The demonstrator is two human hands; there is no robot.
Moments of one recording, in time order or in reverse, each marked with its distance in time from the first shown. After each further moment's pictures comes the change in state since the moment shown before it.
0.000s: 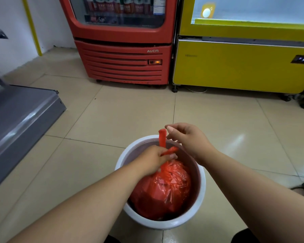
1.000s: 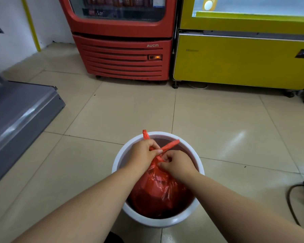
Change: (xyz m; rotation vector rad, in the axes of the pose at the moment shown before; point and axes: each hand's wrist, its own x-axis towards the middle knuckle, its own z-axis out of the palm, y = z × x) left_hand 0.009 -0.024 0.003 0.024 0.391 0.016; right_hand -0.010 0.069 0.037 -0.467 -0.066 0.163
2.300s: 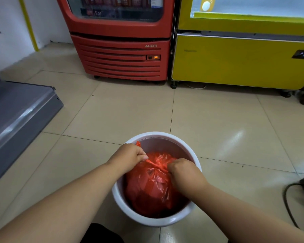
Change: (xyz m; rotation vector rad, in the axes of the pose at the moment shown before) left_hand 0.008 -0.024 -0.035 0.412 -0.236 0.014; right_hand -0.027 0.015 -0.010 -0.532 0.019 -0.402
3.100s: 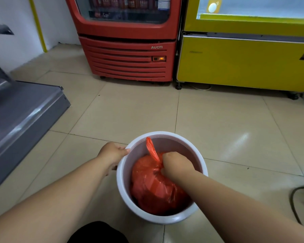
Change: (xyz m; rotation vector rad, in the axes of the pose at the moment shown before) left_hand -0.015 -0.041 -0.020 -0.656 0.159 -0.541; right_hand 0.037 -0.034 -0.009 0.010 -0.285 0.282
